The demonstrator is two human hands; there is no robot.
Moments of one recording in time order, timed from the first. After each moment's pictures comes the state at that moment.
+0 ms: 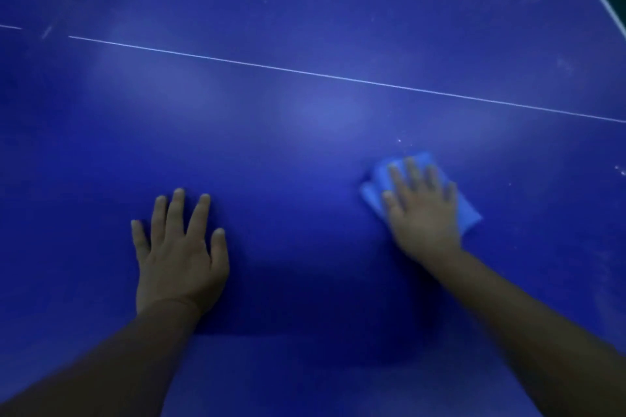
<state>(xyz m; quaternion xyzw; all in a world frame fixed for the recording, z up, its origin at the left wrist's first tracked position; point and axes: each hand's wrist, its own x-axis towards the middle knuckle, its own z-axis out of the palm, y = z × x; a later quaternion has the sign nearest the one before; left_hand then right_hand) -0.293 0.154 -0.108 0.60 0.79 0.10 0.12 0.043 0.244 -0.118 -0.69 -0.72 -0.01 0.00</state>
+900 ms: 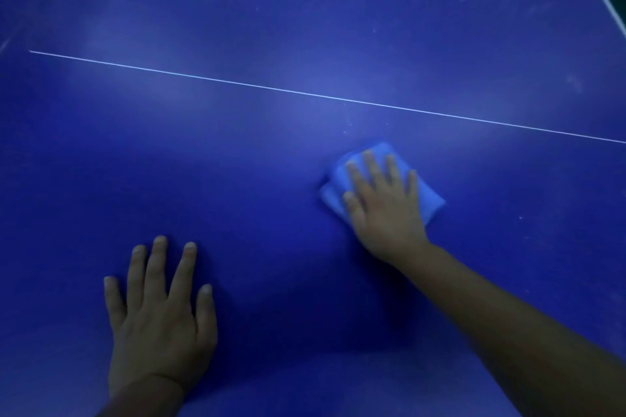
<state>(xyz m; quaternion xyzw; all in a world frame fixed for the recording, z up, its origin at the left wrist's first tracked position) -0.295 0.158 -0.112 0.60 0.79 0.06 0.11 -0.006 0.312 -0.126 -0.62 -0.78 0.01 0.02</state>
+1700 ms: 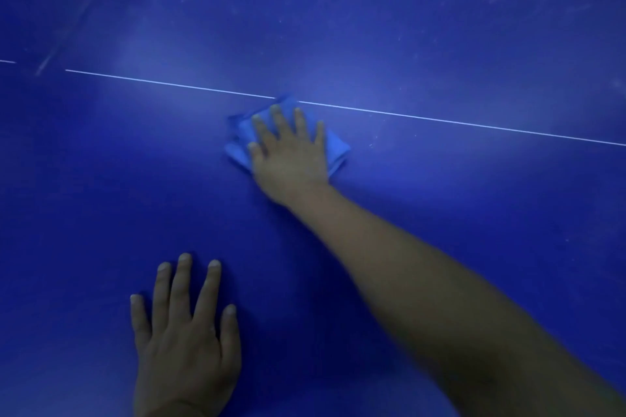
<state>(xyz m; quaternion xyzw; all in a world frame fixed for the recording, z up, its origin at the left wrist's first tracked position) -0.294 0.161 -0.115 0.60 0.79 0.07 0.07 -0.186 0.402 -0.113 -0.60 -0.80 0.09 0.02</state>
